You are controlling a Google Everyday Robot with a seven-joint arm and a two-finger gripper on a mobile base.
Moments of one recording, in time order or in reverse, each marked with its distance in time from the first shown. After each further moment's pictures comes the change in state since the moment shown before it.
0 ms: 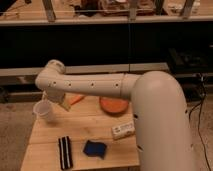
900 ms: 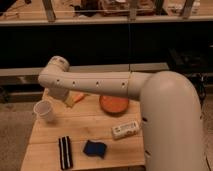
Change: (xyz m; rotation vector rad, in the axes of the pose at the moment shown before) arm 0.017 0.016 -0.029 0.002 0.052 0.036
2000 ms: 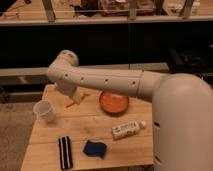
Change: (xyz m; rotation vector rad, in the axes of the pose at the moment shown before) arm 0.027 0.022 -0.024 -0.010 0.032 0.077
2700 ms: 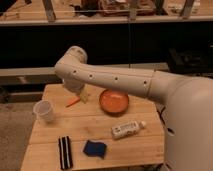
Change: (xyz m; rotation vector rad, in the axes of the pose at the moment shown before) arm 0.026 0.028 -0.025 -0.021 0.022 0.080
